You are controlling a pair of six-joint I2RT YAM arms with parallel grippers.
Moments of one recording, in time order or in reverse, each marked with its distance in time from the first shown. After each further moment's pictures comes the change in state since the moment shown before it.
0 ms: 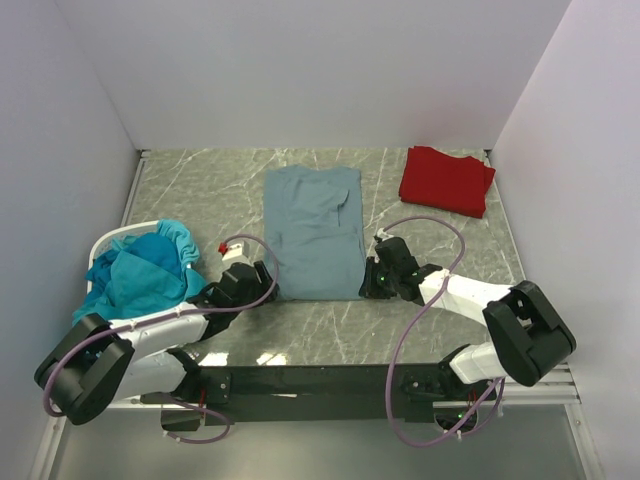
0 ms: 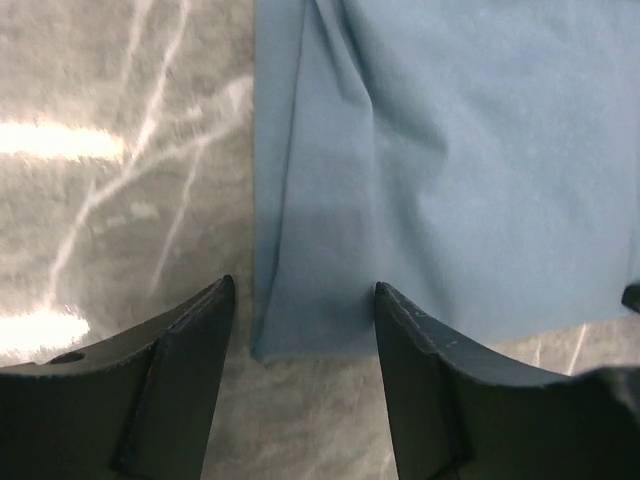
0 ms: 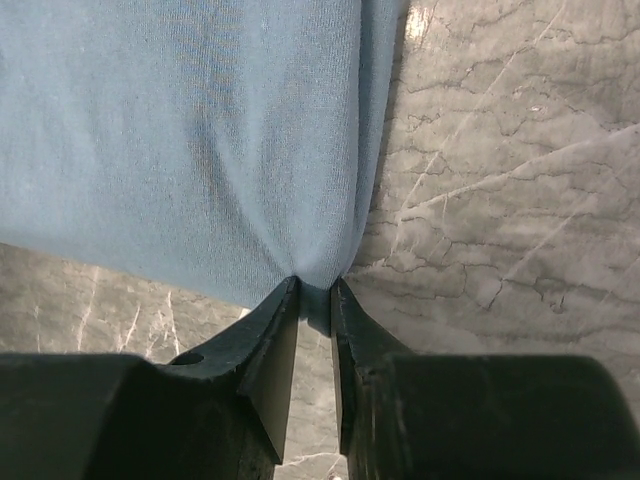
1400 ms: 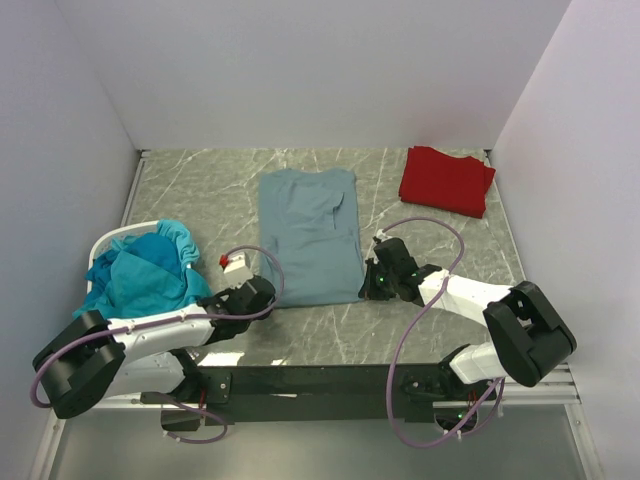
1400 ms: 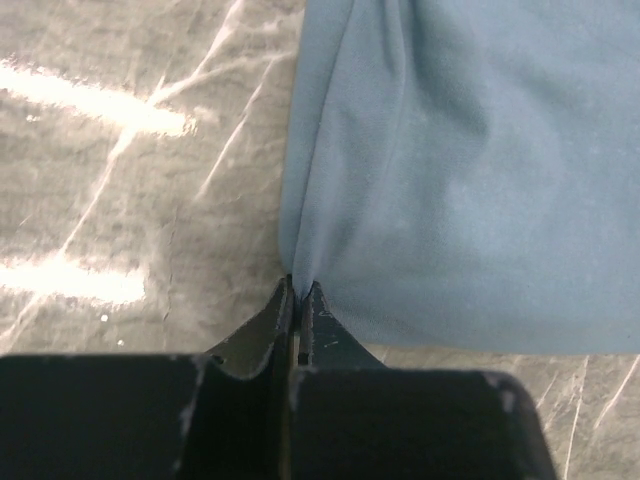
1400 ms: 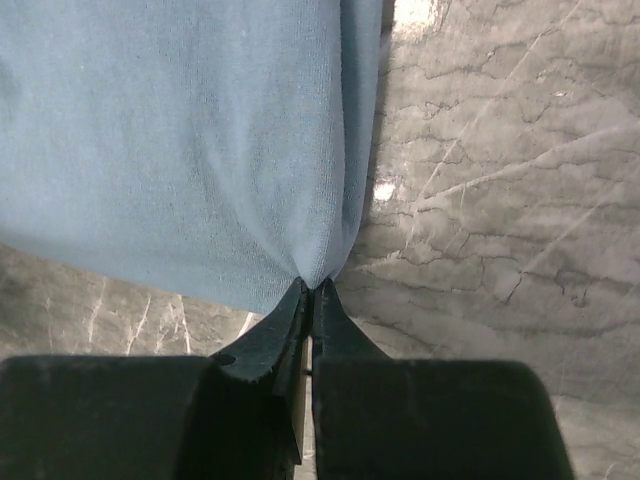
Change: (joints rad) left arm -0.195 -0.007 0.066 -0.290 -0.261 -0.239; right arm 0.003 -0.002 0.000 -0.005 -0.008 0.016
